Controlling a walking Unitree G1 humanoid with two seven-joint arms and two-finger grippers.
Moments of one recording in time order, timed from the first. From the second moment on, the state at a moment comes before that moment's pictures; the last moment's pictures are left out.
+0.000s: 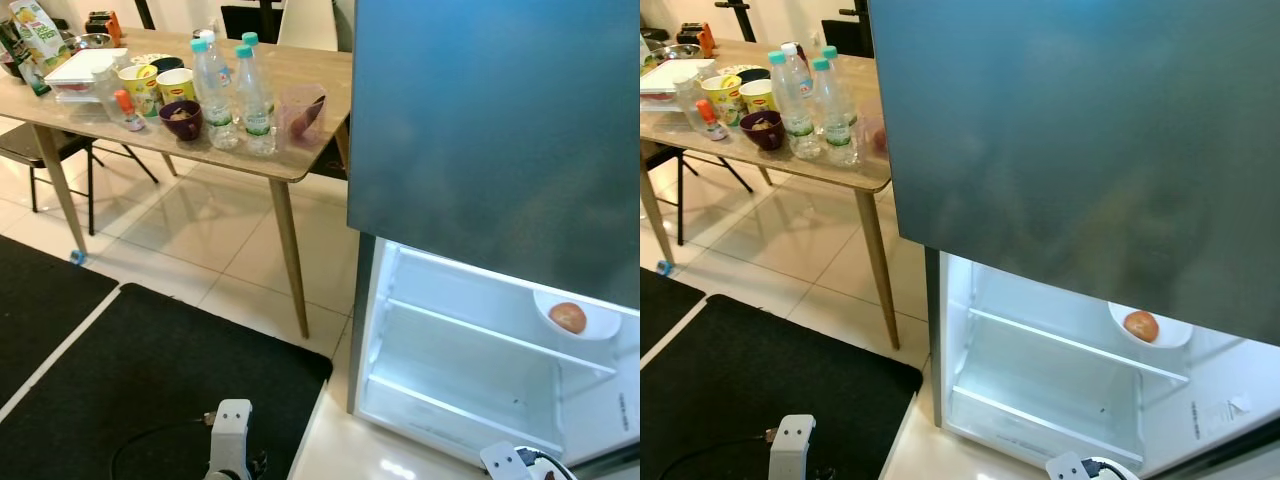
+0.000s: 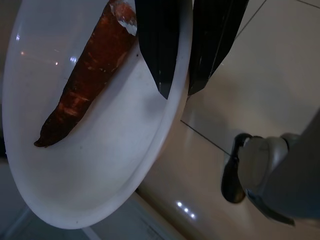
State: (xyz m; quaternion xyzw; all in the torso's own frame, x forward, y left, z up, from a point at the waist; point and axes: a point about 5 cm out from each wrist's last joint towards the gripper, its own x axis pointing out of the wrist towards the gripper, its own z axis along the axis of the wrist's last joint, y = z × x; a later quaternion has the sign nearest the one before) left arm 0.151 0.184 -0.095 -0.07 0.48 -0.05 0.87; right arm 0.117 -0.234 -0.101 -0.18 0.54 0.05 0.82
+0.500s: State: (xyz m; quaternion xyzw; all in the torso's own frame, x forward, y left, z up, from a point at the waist) left arm 0.146 0.186 -0.097 -0.07 0.49 -0.05 0.87; right arm 0.128 -0.231 -0.098 -0.18 0.53 0.06 0.83
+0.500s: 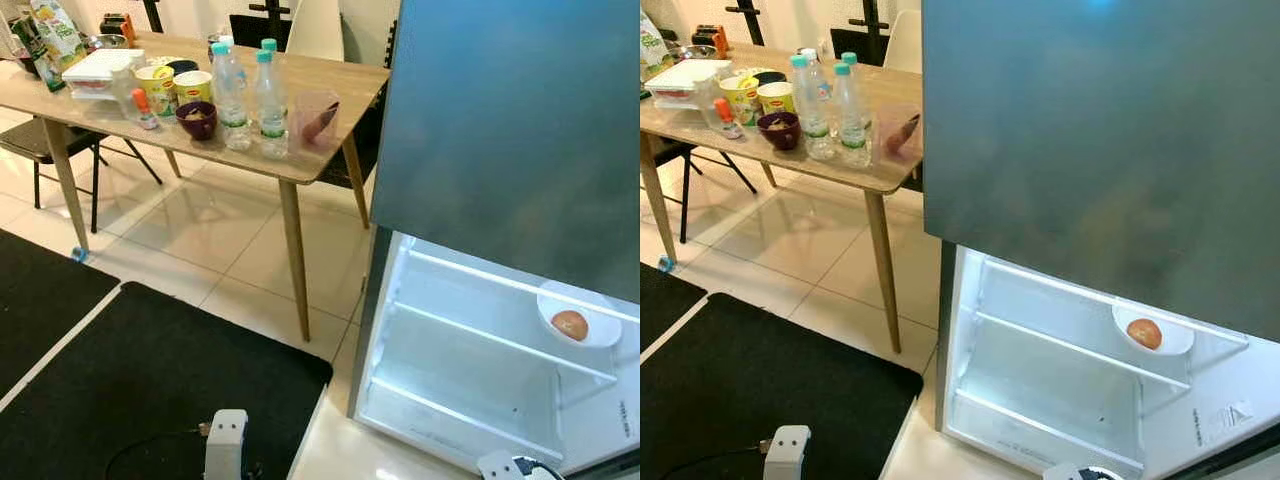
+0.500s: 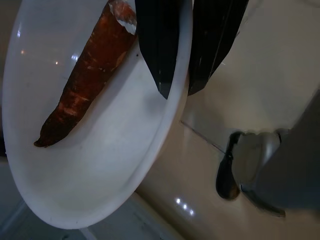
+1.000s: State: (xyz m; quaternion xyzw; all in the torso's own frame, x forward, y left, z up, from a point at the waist) left arm 0.150 0.187 -0.096 -0.06 0.48 -0.05 0.87; right arm 0.124 -0.228 -0.100 -0.18 0.54 0.06 0.82
